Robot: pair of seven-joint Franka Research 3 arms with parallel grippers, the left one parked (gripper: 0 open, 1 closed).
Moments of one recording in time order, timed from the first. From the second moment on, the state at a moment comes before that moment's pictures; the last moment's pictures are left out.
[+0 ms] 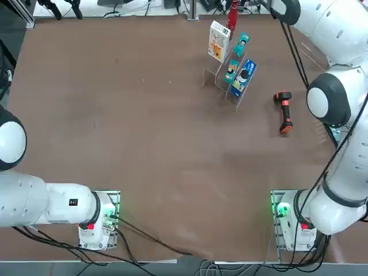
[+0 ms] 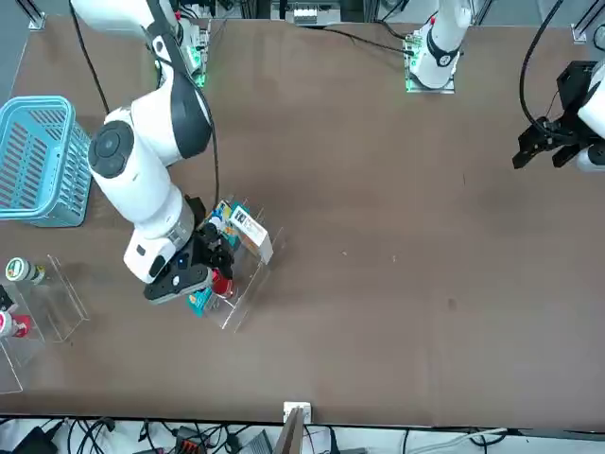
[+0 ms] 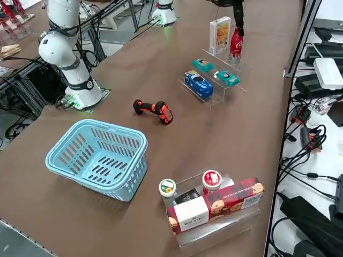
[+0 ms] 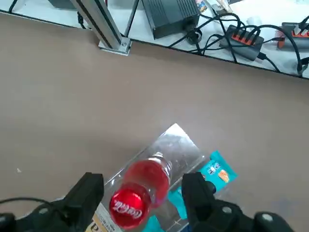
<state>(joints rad) 0.42 0.60 -0.03 -1.16 0.06 2.04 0.13</state>
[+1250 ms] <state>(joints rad) 0.43 0.60 -0.04 -1.15 0.05 2.01 0.13</state>
